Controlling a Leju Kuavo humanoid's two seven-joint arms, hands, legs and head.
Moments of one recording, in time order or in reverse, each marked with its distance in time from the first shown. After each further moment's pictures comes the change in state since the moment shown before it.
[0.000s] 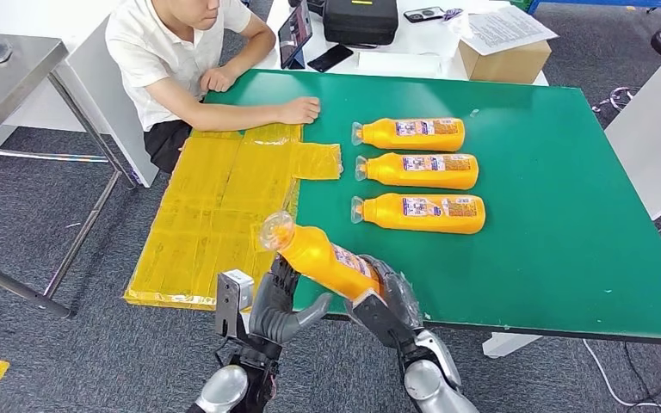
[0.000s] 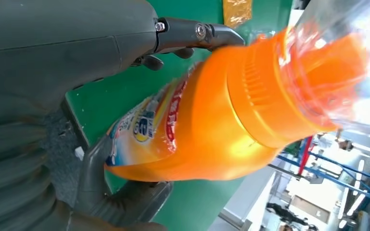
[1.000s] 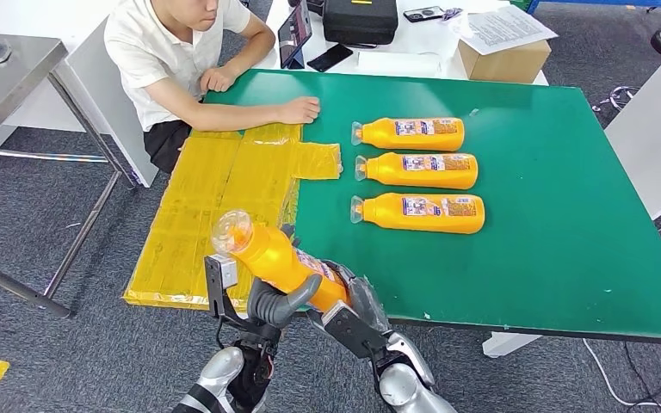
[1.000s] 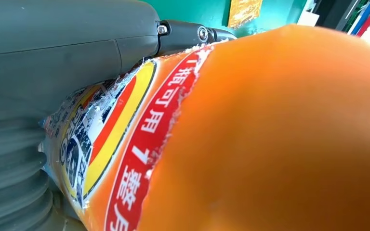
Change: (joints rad) left arm -0.065 -0.034 0.074 0.095 0.207 -0.109 -0.005; right arm -0.022 0.031 0.171 -0.005 -0.118 0.074 -0.068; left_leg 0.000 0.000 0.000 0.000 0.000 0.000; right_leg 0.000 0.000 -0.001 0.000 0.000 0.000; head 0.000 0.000
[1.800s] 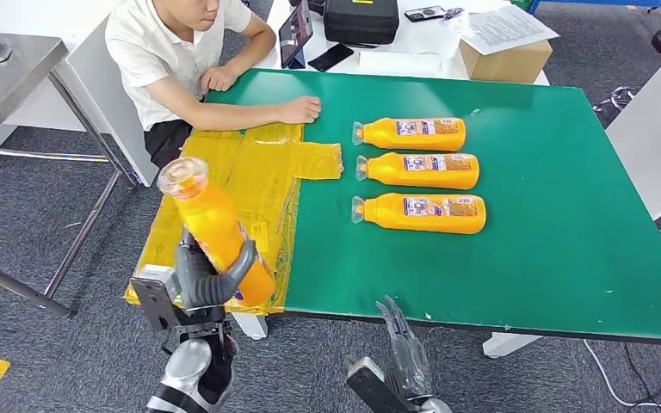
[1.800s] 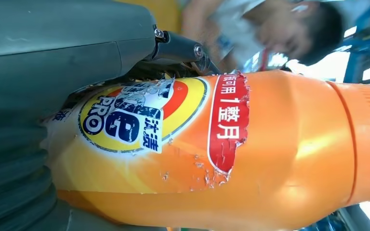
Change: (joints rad) left arm 0.068 0.009 0.213 -0.214 -0.342 0.259 -0.209; right arm 0.260 -0.123 -0.010 -0.088 0.155 -0.399 0.133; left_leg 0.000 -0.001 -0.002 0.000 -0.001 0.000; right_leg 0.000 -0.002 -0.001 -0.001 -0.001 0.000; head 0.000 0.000
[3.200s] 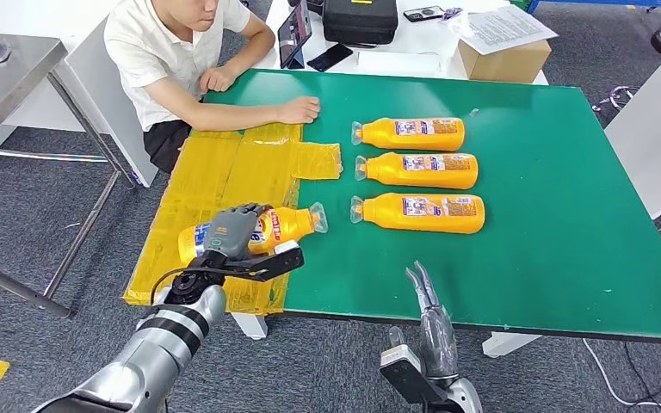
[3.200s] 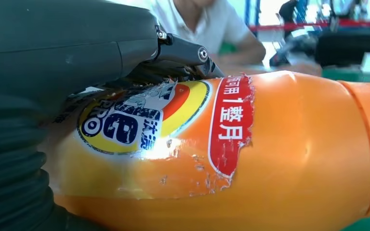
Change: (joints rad) left arm -0.472 0.049 0.128 0.712 -1.473 -0.007 0.392; right arm 0.030 0.069 -0.267 -0.173 0.039 0.101 -0.239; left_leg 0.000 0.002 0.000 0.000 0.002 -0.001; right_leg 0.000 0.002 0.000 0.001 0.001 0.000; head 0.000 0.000
